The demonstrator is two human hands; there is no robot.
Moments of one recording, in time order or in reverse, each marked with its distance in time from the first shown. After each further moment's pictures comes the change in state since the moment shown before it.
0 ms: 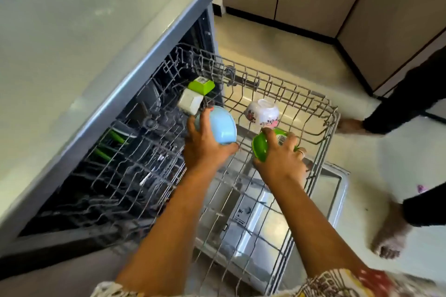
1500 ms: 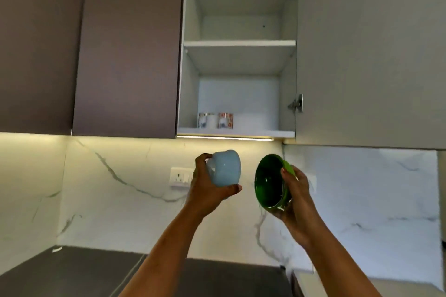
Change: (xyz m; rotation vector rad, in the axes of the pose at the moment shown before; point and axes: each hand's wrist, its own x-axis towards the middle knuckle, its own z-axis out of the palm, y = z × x) left_hand -0.418 -0.165 -0.732 -0.416 1.269 0.144; right_hand -0.581 -0.454 -0.259 1.362 -0.995 -1.417
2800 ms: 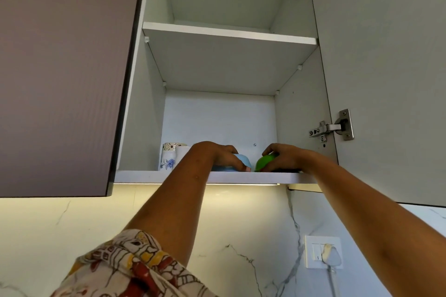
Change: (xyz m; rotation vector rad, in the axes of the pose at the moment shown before) left_hand 0.371 -0.047 0.081 0.796 -0.648 0.028; right_hand 0.393 -0.037 0.002 -1.546 -0.011 -0.027
